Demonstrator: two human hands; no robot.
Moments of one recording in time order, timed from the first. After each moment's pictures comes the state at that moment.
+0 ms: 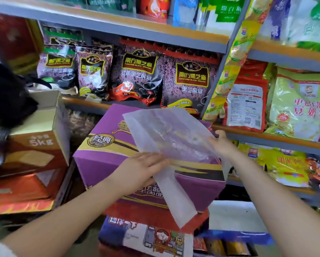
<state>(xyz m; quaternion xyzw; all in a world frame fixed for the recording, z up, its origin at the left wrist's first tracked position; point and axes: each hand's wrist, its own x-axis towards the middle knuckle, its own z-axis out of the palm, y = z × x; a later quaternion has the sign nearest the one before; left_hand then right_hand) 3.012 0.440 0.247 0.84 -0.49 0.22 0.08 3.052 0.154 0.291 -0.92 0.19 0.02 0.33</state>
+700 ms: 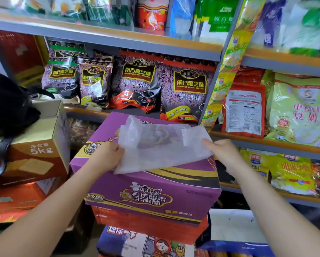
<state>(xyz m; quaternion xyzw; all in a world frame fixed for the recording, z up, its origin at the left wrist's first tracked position) 3.039 0.470 0.289 0.94 0.02 0.00 0.33 3.022 0.160 0.312 -0.85 0.14 -0.05 0.51</state>
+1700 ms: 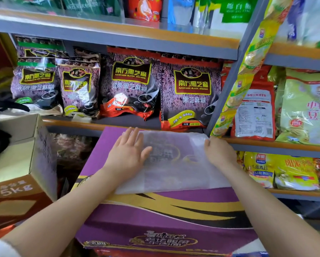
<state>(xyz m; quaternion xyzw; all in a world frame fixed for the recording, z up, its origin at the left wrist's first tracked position) 3.149 0.455 0.274 0.96 -0.22 0.10 0.11 3.131 0.194 0.288 -0.97 0.20 -0.08 0.09</state>
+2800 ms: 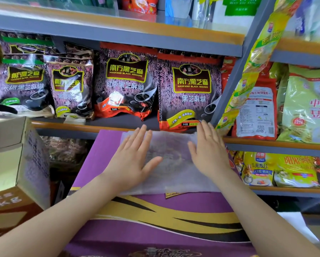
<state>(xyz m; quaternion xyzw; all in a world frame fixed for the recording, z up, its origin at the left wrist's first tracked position) 3.148 0.449 0.283 0.94 -0.30 0.07 0.16 3.132 0.223 0.290 -0.99 0.06 -0.15 0.04</state>
